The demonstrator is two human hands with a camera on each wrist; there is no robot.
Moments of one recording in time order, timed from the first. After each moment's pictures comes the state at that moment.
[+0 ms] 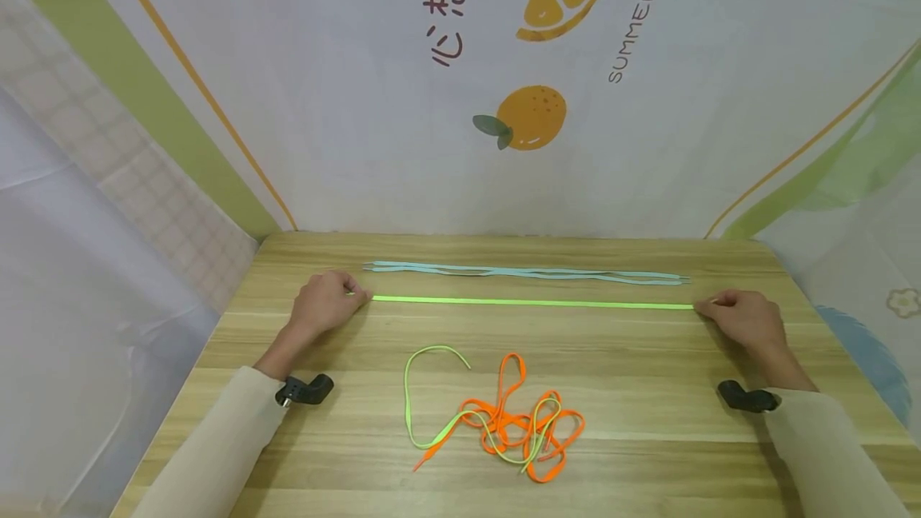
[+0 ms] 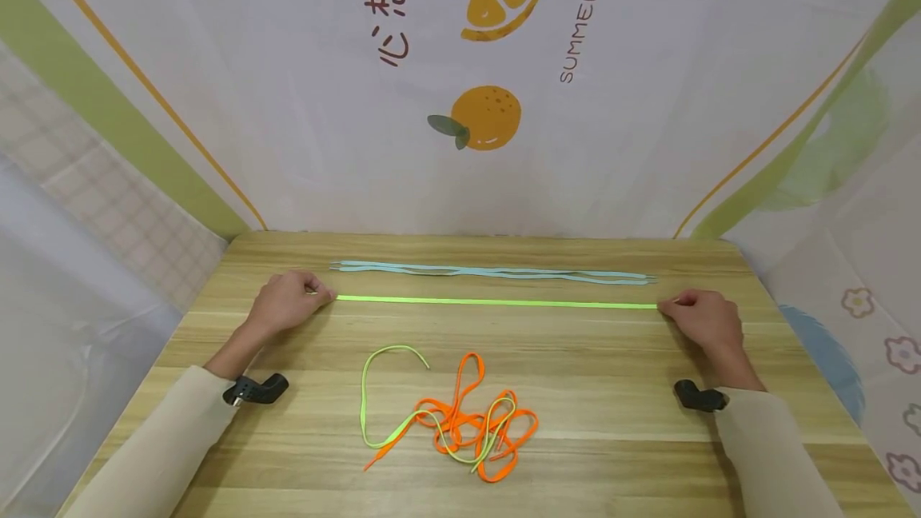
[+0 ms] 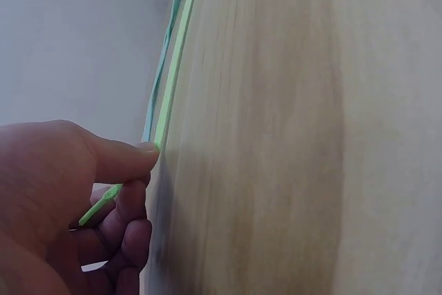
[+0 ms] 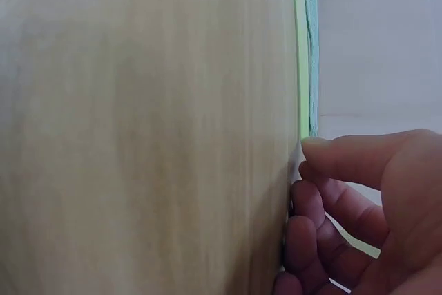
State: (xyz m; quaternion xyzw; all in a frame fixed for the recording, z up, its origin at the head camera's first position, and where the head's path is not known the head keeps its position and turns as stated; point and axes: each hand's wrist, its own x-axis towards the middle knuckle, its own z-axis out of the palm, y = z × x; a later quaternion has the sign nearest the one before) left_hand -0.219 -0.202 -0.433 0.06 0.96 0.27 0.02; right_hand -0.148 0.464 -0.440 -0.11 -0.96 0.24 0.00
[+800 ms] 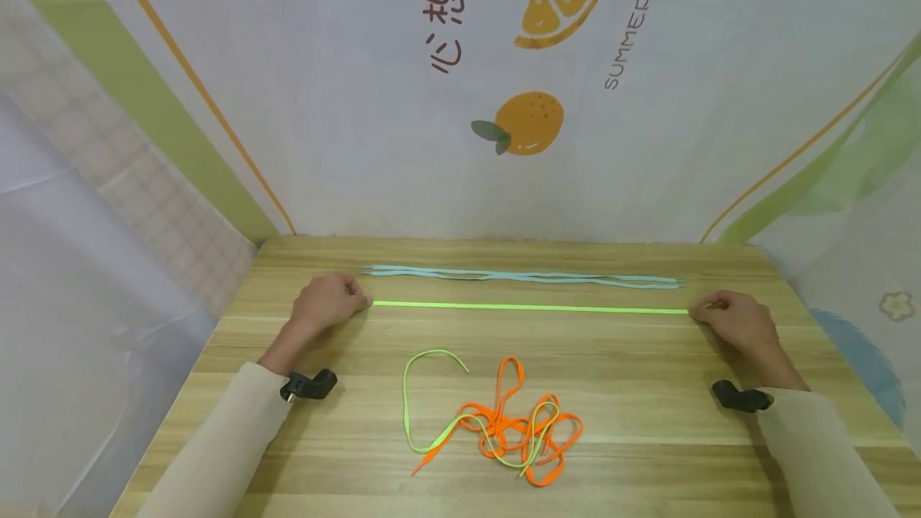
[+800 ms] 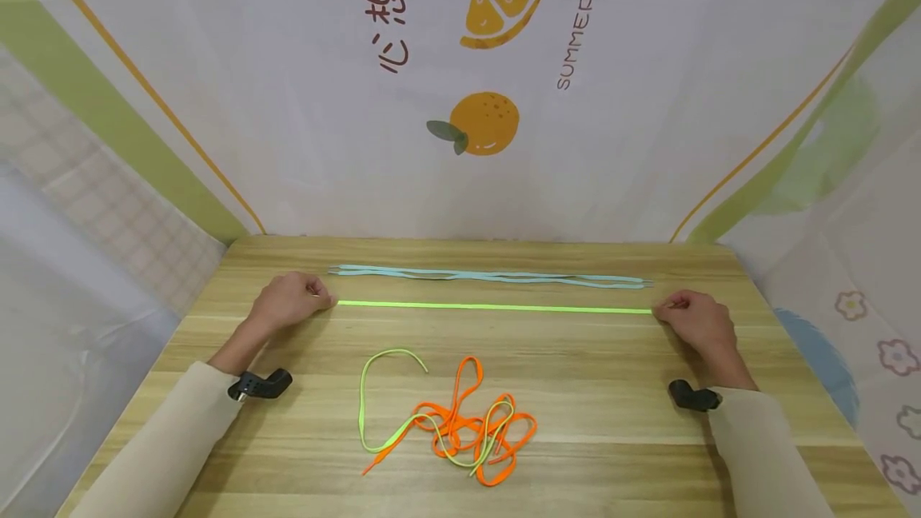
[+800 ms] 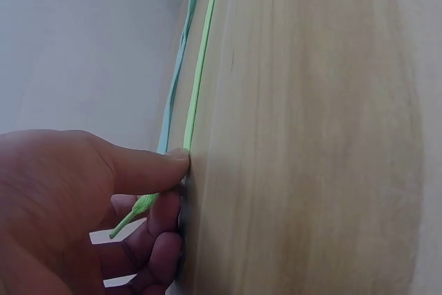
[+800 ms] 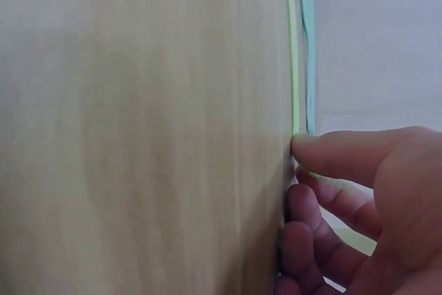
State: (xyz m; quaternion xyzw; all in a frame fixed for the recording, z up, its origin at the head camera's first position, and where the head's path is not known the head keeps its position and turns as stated) left_hand -0.233 -0.210 -0.440 0.07 0.96 0.26 0.05; right_hand -0.150 0.463 -0.437 -0.09 -0.97 0.25 -0.01
